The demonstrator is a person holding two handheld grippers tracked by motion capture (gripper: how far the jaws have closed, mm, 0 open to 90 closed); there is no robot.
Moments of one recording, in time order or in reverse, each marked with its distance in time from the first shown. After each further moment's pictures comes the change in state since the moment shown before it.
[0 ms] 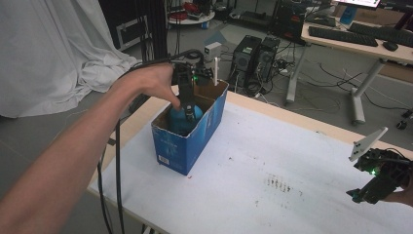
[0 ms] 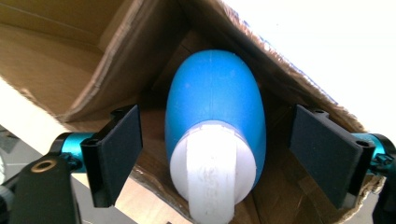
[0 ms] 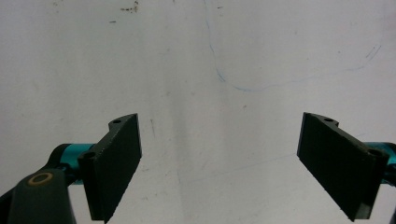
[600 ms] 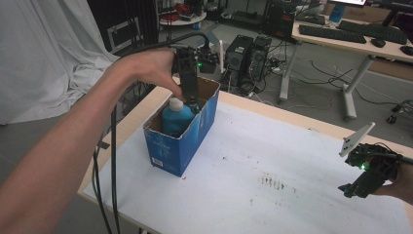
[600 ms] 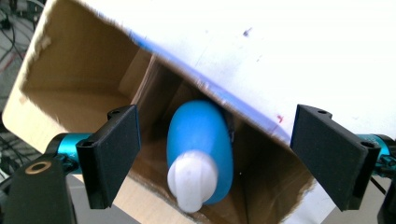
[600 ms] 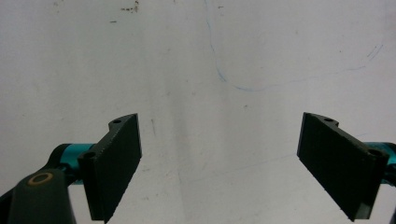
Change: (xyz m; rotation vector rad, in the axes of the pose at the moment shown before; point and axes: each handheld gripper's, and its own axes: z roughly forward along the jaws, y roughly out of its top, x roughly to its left) left arm -0.024 0.034 -0.047 -0.067 0.031 0.116; right arm 0.000 0.000 0.001 0.000 0.002 0.003
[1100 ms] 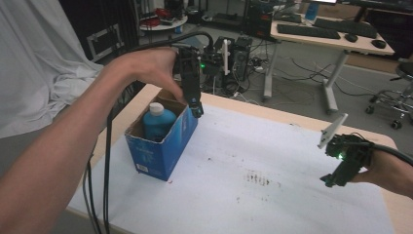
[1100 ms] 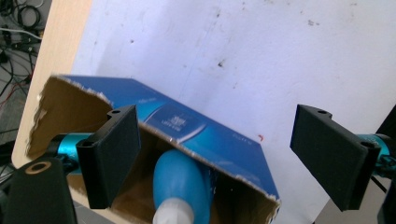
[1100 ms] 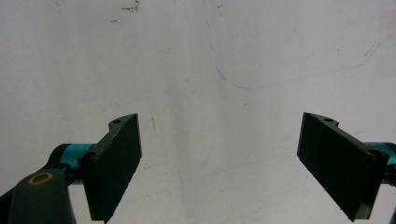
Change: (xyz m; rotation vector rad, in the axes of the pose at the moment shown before) left arm -0.022 0.052 -0.007 0.013 -0.034 0.112; right arm 0.001 -0.001 -0.003 -0.002 -0.005 0.004
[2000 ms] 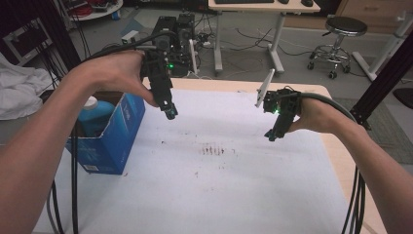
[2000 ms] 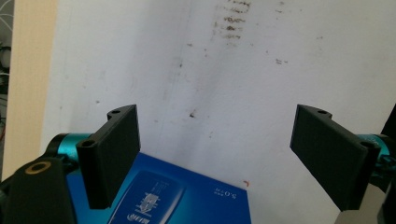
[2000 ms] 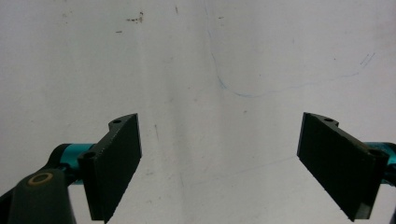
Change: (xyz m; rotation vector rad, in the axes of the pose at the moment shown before) left arm -0.036 0.066 0.048 -0.005 -0.057 0.136; right arm 0.003 0.005 -0.003 -0.013 -0.003 -0.002
